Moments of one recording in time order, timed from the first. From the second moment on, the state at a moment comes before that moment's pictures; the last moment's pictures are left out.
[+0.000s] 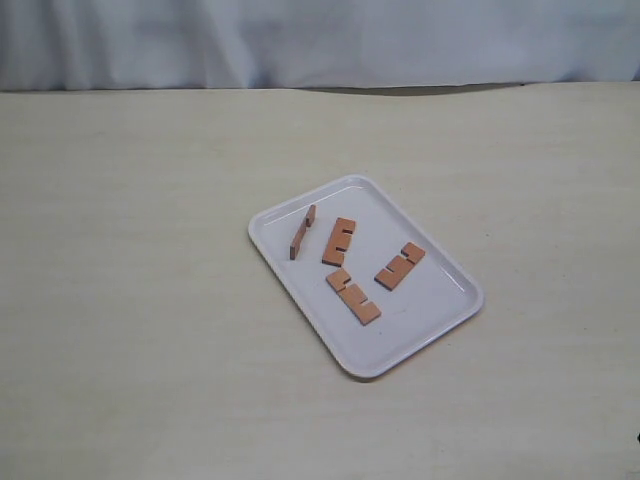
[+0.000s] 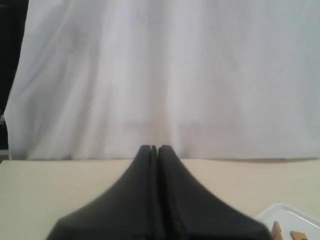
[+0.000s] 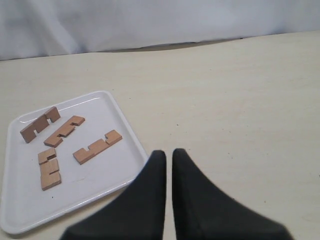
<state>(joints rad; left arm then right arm) -0.14 0.00 -0.02 -0.03 0.00 -0.05 -0.02 0.00 0.00 0.31 0.36 -0.22</state>
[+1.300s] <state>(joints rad) -0.14 0.00 0.00 -0.05 0.34 -0.08 -0.02 0.00 0.00 0.31 0.36 -0.22</state>
